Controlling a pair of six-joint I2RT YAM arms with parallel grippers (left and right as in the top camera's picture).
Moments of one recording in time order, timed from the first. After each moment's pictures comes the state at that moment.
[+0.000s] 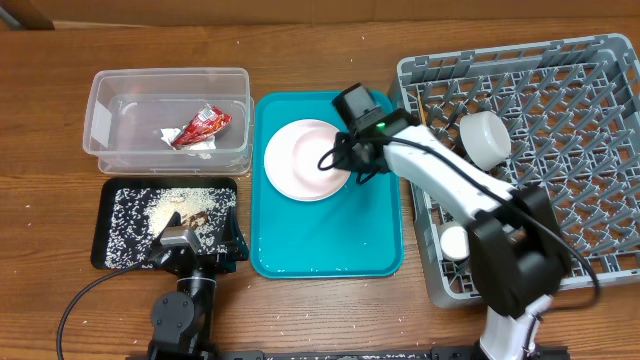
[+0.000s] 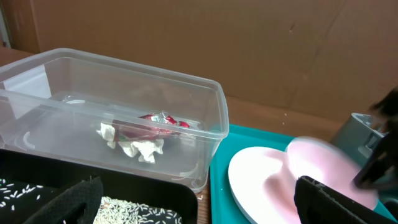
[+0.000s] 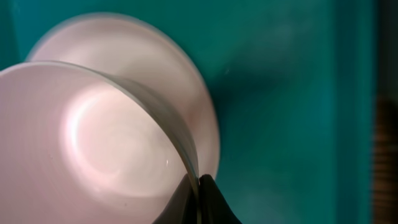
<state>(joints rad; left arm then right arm) -0.16 0.02 0.01 -0.06 -0.17 -0.26 0.54 1.94 1.48 -0.74 0.00 0.66</state>
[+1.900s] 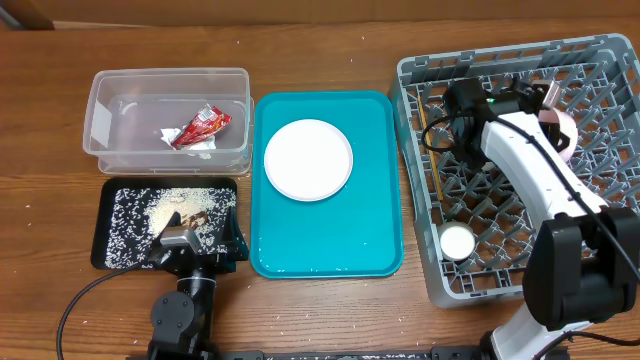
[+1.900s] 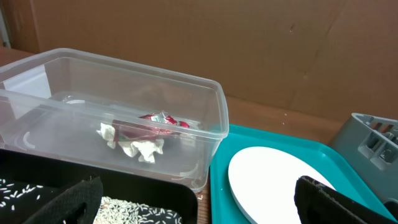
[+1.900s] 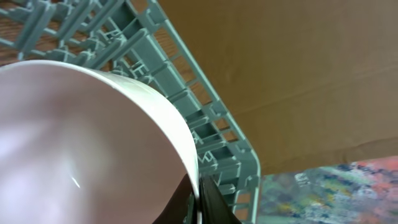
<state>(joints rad) -0.16 0.02 0.01 -0.06 -0.17 -0.26 0.16 1.82 1.39 -1.21 1.25 0.69</state>
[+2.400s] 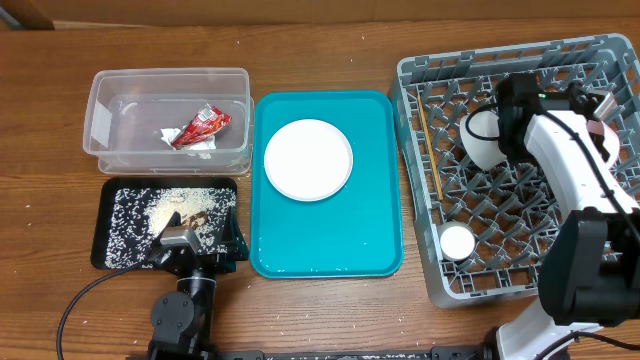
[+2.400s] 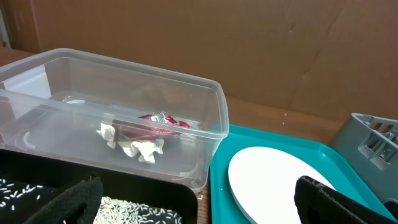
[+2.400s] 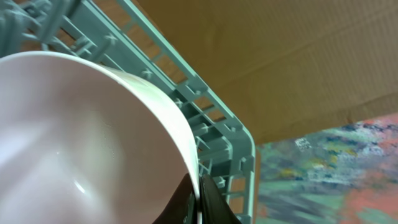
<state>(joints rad) -0.16 0.02 0.01 -0.06 -0.17 -0.26 -0.03 1.82 1.39 -1.17 1.19 0.69</state>
